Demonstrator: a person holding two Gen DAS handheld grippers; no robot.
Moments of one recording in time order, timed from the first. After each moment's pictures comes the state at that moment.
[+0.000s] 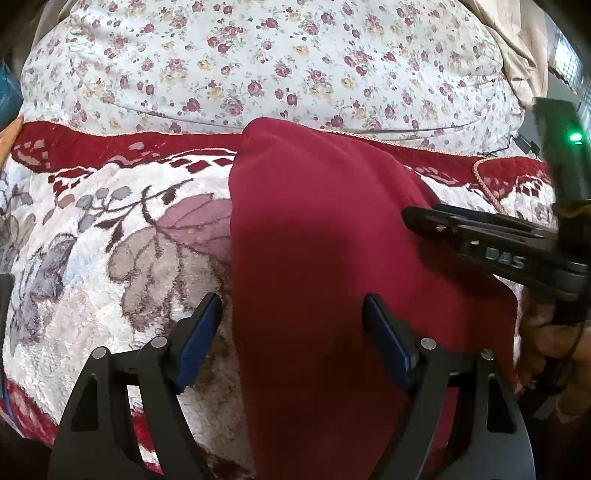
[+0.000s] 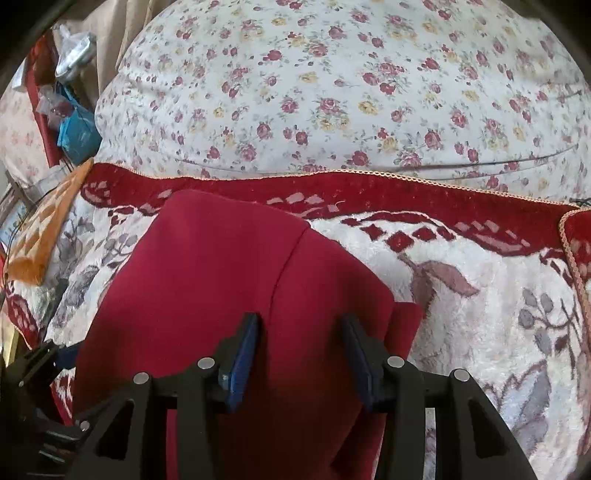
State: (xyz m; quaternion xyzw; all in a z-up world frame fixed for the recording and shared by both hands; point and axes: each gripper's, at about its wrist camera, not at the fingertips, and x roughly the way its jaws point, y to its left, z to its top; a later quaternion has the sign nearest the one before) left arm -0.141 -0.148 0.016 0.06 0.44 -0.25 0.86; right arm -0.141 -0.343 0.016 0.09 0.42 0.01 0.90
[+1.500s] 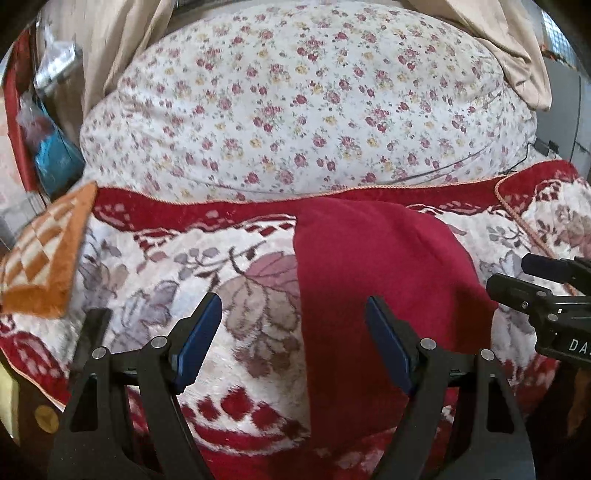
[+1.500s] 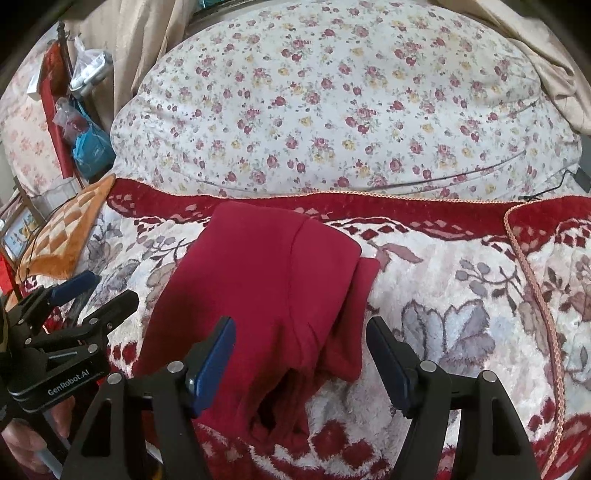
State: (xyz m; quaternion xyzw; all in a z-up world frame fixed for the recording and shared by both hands) left arm -0.202 -0.123 0.083 0.12 0.32 -0.16 0.93; right arm -0.250 -0.320 0.073 0.09 0.37 -0.02 0.92
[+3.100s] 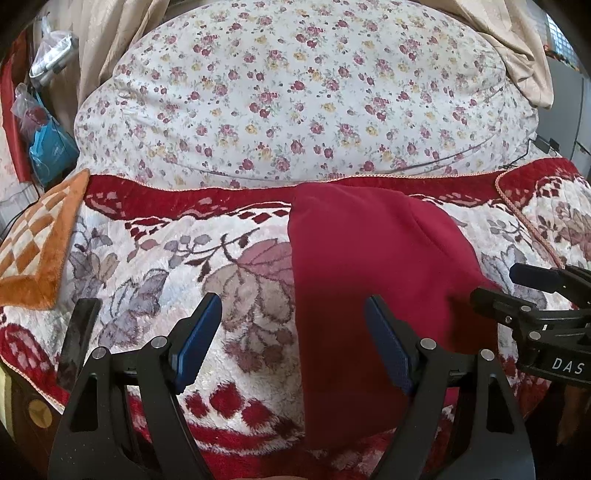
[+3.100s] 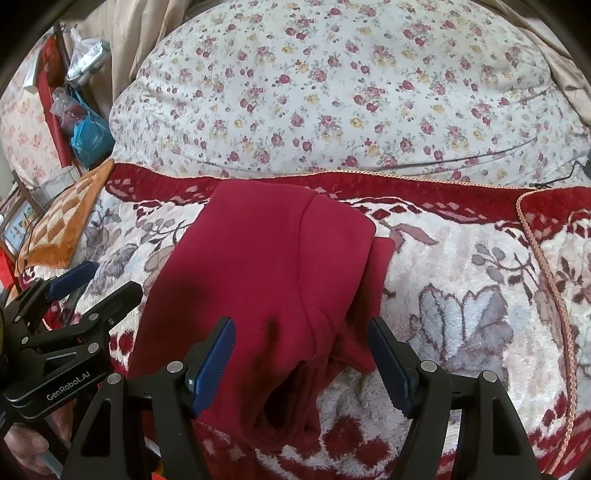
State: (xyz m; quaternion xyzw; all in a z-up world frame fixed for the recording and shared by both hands) left arm -0.194 -0.128 0.069 0.11 0.34 -0.17 0.92; right arm -0.237 -0.312 0.055 0.09 0.40 -0.01 0.91
